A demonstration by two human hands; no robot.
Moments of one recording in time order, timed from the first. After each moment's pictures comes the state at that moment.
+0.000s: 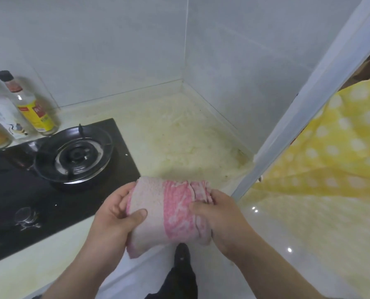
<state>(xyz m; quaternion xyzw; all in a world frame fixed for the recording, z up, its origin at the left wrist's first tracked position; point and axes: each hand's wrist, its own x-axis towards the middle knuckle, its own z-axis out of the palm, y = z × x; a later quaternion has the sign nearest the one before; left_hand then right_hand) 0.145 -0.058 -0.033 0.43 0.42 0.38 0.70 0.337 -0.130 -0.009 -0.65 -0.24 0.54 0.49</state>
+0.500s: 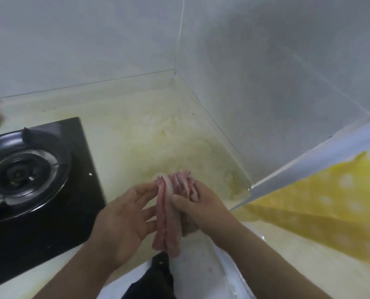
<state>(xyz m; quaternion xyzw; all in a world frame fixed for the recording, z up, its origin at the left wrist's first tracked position) 0.270 0.068 -0.056 0.23 0.35 0.29 0.86 0.440 0.016 -0.033 -0.67 -0.36 0.52 0.38</state>
